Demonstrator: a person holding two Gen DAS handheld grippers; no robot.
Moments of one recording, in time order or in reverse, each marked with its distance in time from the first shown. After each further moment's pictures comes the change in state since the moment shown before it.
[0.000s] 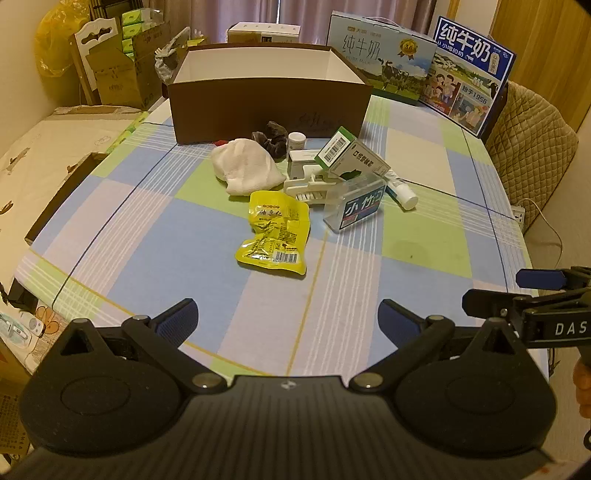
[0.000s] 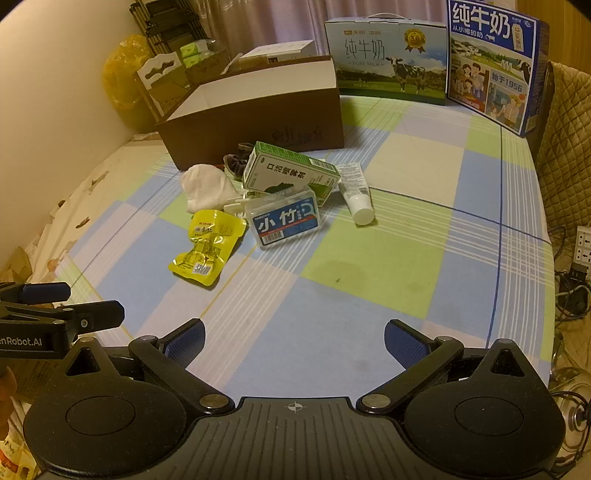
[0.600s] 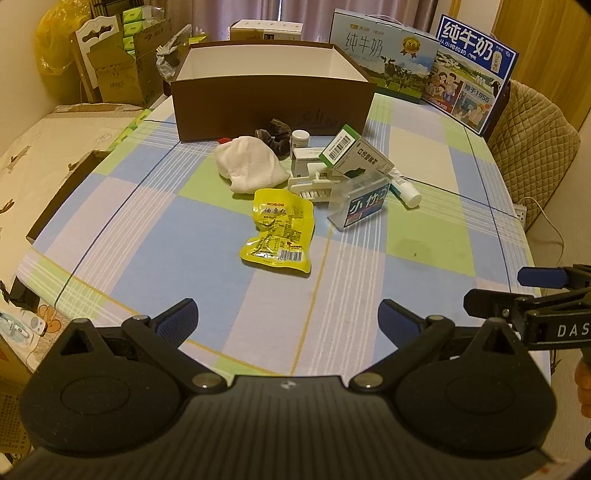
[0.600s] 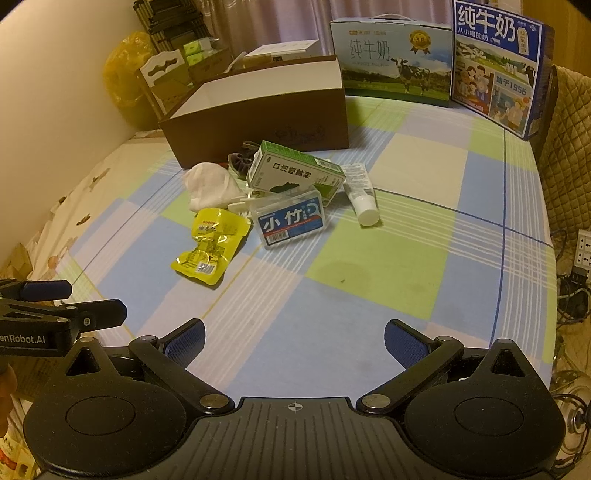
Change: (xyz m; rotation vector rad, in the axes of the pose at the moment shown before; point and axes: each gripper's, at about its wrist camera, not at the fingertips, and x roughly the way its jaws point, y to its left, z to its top) left arm 0.003 0.003 0.000 0.000 0.006 0.004; right arm 0.004 0.005 0.002 -0.011 0.007 -0.007
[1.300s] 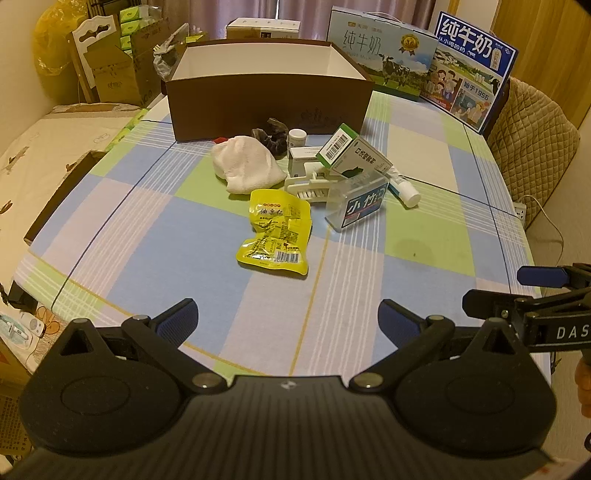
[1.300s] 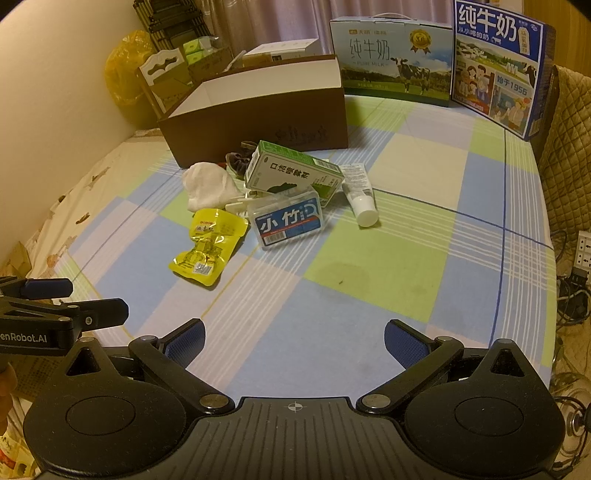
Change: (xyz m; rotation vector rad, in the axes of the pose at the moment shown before) left arm 0.000 -0.001 0.002 0.002 0.009 0.001; right arm 0.002 -0.001 0.001 -0.001 0.004 -0.003
